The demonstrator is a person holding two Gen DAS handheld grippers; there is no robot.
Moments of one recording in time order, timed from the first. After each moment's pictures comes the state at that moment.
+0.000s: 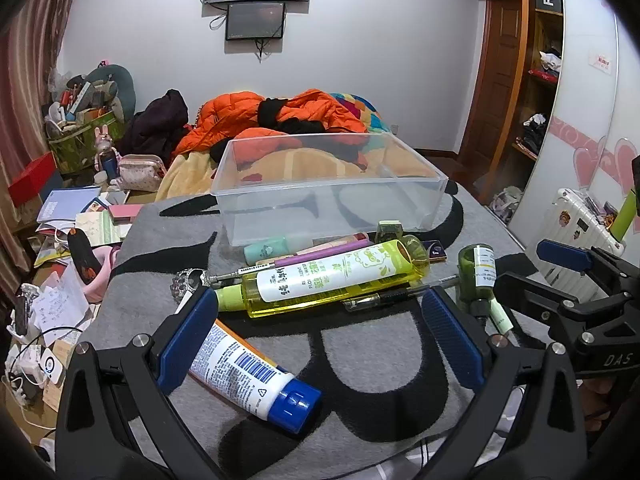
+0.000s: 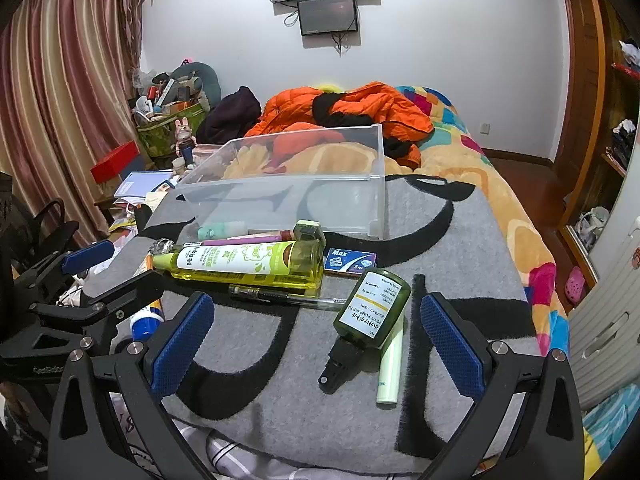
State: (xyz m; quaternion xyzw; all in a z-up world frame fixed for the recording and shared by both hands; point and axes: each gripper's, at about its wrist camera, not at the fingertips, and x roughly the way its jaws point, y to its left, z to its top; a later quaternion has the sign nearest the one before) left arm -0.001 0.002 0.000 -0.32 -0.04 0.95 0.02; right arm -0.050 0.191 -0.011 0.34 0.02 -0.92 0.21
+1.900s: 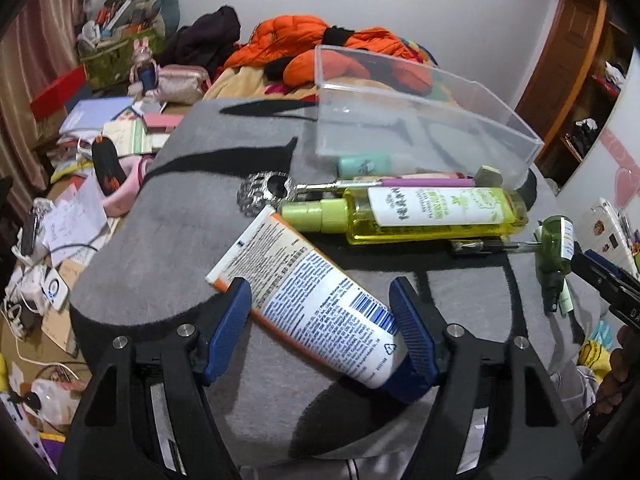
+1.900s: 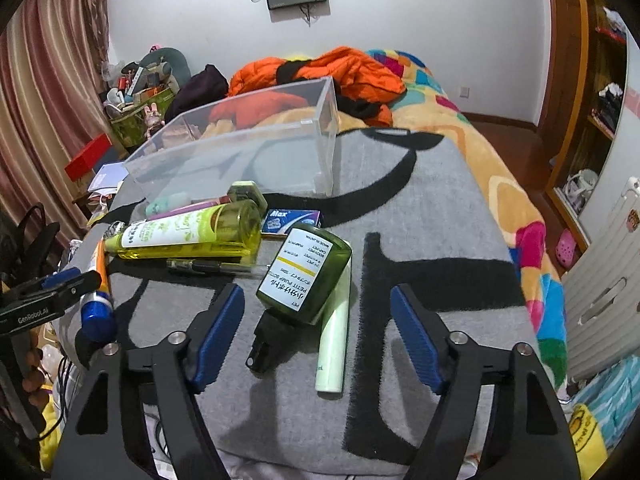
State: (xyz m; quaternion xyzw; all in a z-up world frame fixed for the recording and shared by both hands) left arm -0.012 -0.066 -0.055 -0.43 -0.11 0.89 -0.05; right arm -0.084 0.225 -0.051 0.41 0.00 -0.90 0.17
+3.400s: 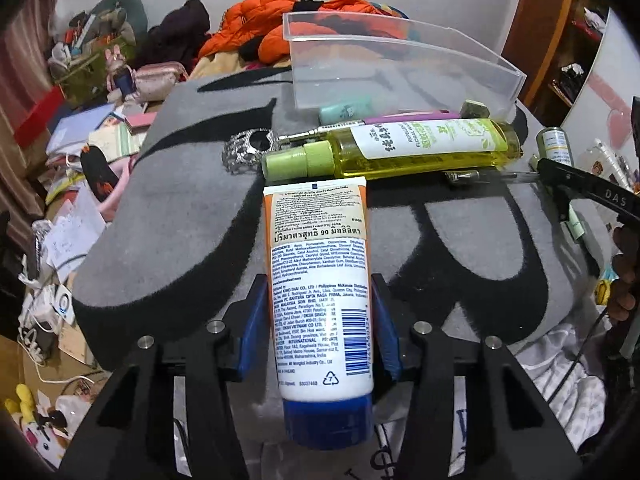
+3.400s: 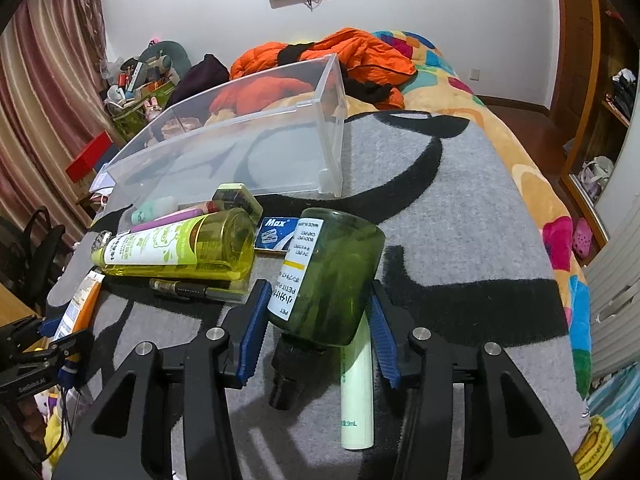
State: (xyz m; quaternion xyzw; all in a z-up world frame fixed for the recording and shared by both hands) left arm 0.004 -0.056 -0.070 -0.47 -0.04 0.88 -0.02; right arm -0.115 0.215 -0.066 0.42 -0.01 -0.89 0.18
